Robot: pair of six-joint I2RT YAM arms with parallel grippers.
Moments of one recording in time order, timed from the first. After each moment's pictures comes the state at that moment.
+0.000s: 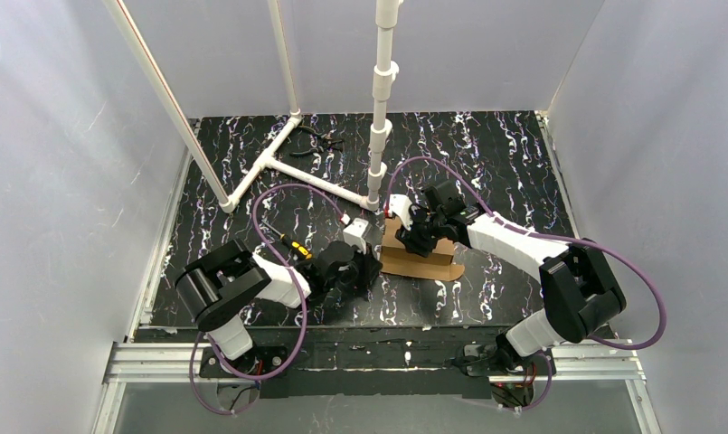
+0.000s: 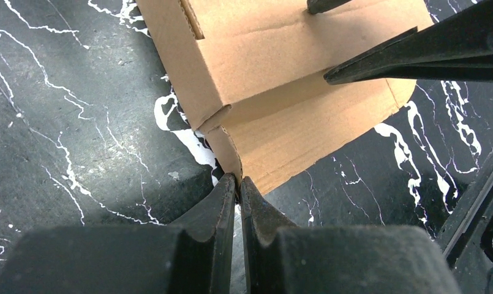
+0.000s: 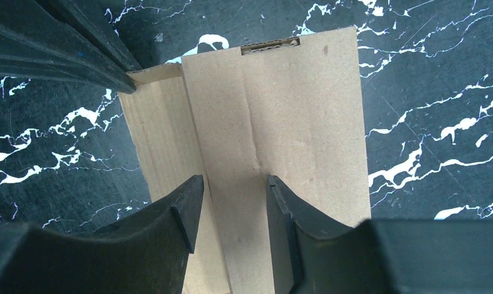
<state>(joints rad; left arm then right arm) -0.93 1.66 0.47 0.74 -0.06 -0.49 0.60 1.49 0.89 -0.37 -0.37 -0.58</state>
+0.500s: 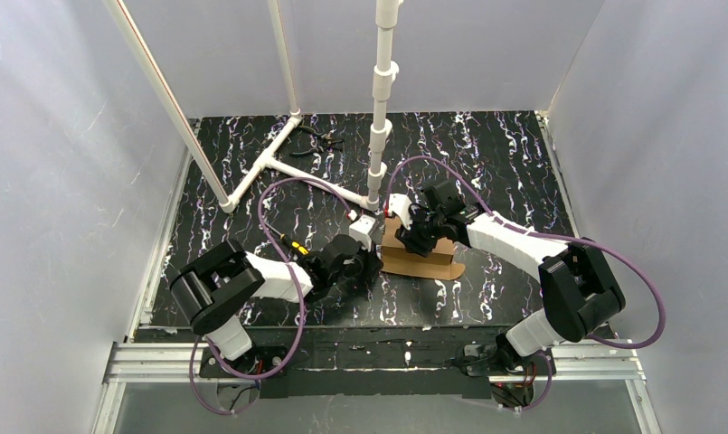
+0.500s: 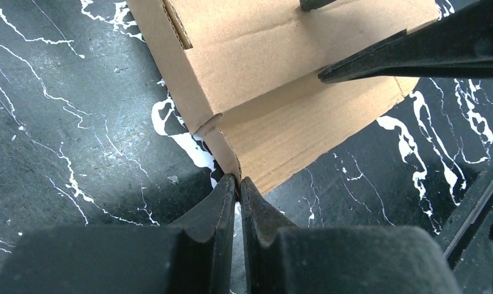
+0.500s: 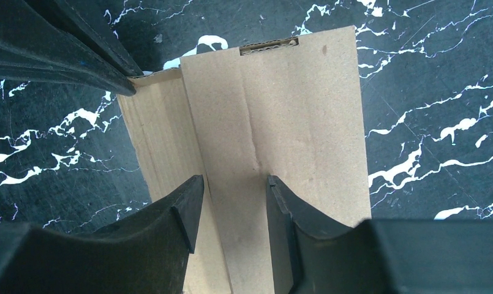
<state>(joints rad) -0.93 1.63 0.53 0.59 -0.04 -0.42 0.60 1.49 0.90 -0.37 -0.37 -0.58</state>
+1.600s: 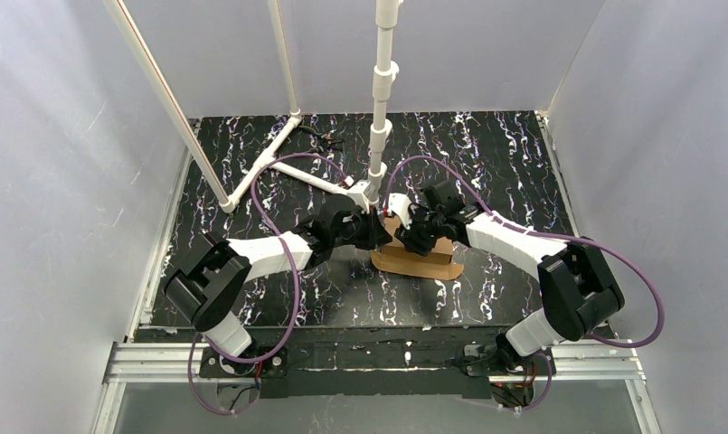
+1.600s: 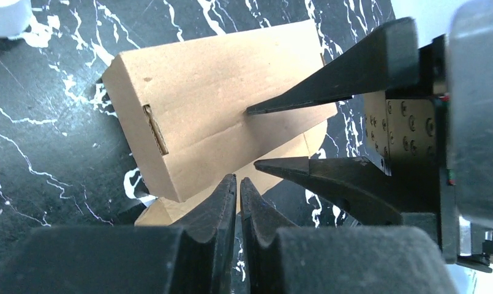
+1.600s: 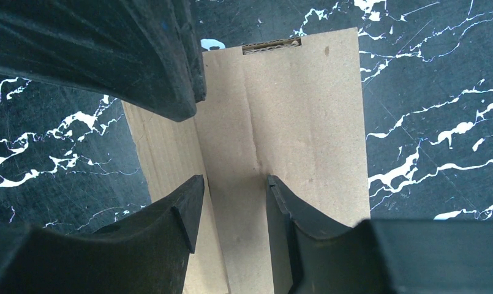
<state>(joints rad) -0.75 1.62 0.80 0.32 0.24 -0.61 0.60 1.50 0.90 -0.36 -0.37 -0.58</state>
